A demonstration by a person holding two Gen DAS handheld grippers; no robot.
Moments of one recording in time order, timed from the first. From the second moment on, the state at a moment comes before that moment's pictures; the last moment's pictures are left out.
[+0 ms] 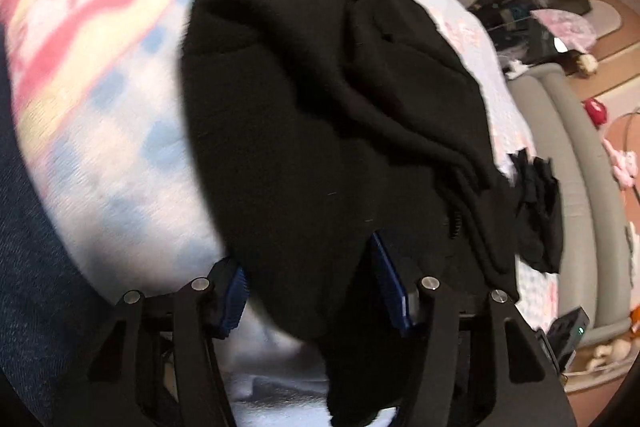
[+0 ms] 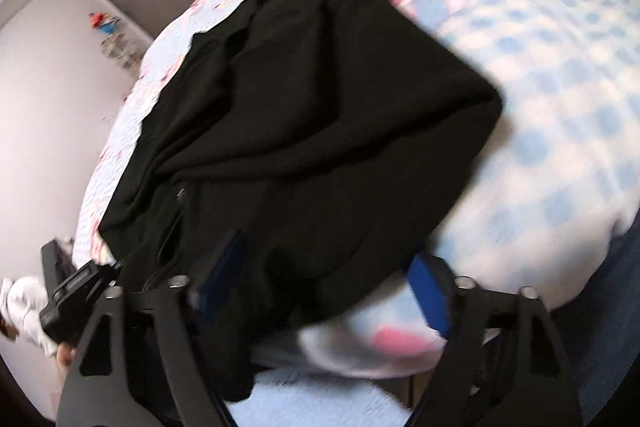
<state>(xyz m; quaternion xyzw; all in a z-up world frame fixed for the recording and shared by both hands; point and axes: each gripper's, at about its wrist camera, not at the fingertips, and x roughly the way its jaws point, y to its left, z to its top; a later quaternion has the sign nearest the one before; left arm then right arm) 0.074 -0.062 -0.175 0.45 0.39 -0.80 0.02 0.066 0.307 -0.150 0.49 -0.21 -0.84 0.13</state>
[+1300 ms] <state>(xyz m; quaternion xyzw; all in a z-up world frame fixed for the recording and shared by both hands) 0.009 -0.061 -0.180 0.45 0.43 -0.78 -0.06 0.016 0.260 -0.164 0.51 -0.20 -0.82 0.20</state>
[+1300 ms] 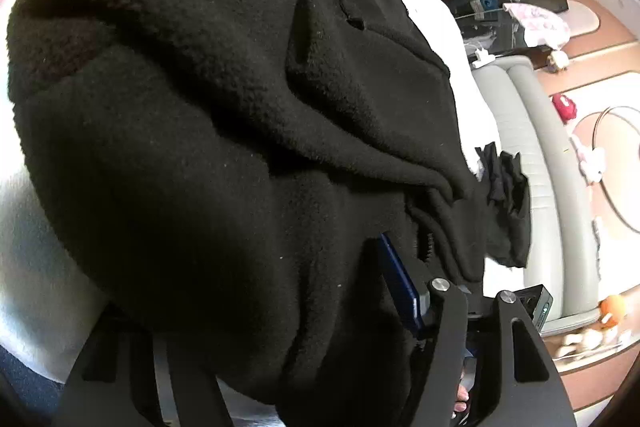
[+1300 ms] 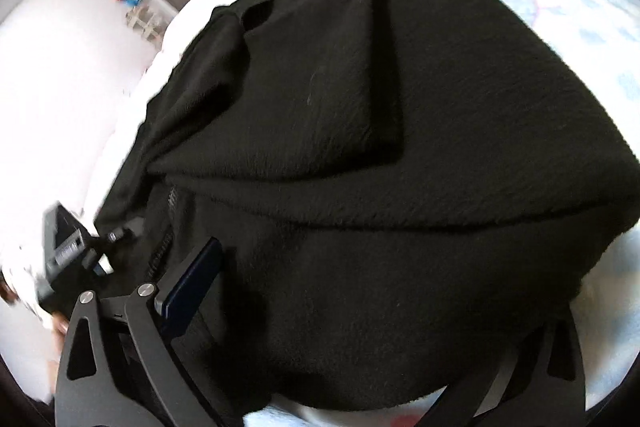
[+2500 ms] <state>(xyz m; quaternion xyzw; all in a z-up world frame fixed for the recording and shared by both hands) -0.001 -0.033 -0.048 0.34 0.22 -0.91 -0.12 0.051 0.288 -0.062 0.37 -0.20 -0.86 0.28</state>
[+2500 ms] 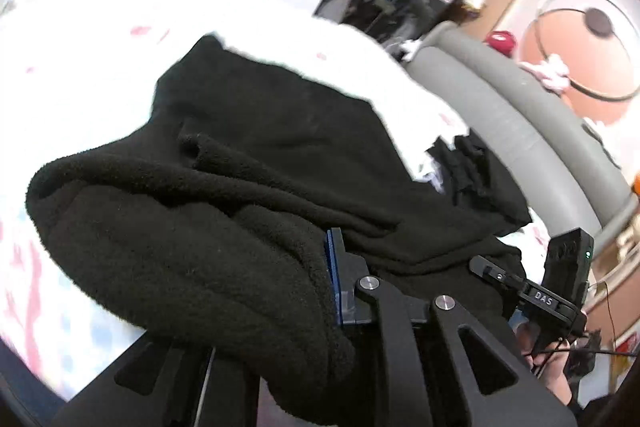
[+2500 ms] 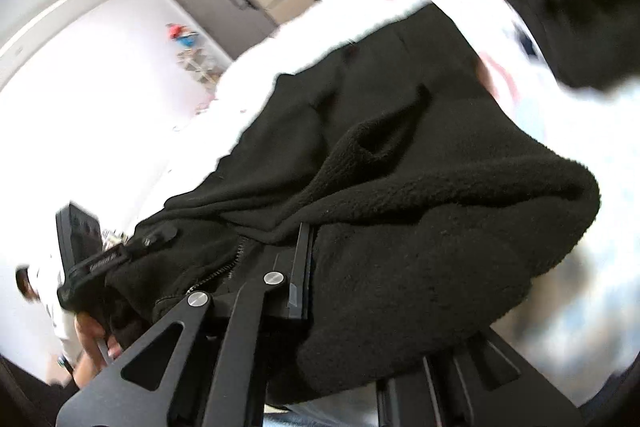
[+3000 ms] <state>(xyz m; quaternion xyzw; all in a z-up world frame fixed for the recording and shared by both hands) 0.005 -0.037 -0.060 0.32 0.23 -0.90 -0.19 0.063 0.307 -0.081 0.35 -0.20 -0.88 0.25</state>
